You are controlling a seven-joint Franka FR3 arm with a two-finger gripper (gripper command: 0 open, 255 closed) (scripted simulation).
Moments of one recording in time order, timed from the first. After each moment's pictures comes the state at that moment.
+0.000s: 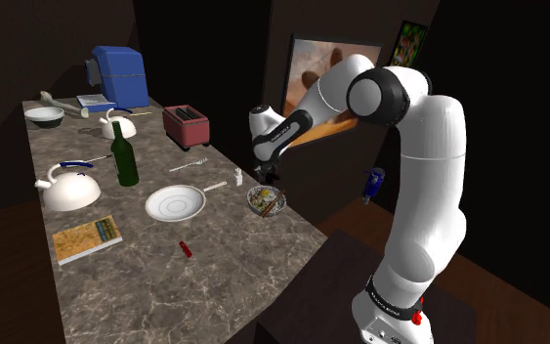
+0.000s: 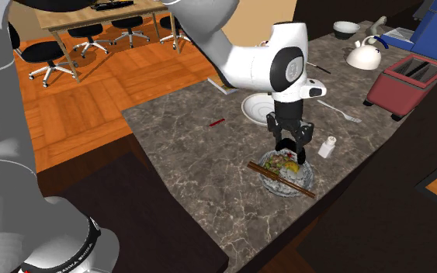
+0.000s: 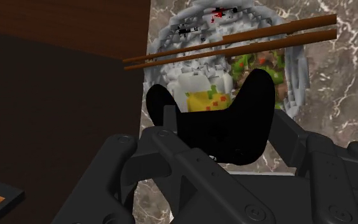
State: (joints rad) arm -0.18 0.39 -0.05 -2.01 -0.41 2.39 0.15
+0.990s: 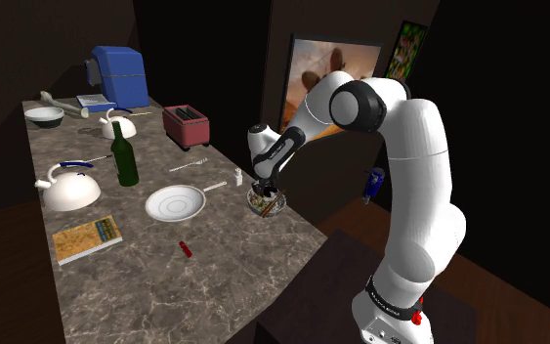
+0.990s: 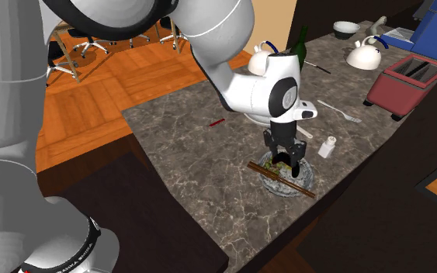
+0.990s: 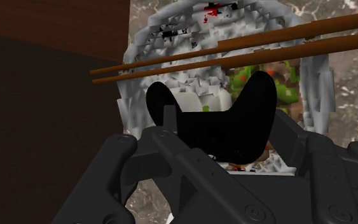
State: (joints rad) arm -0.17 0.53 -0.07 -1.99 -0.45 2.52 0.20
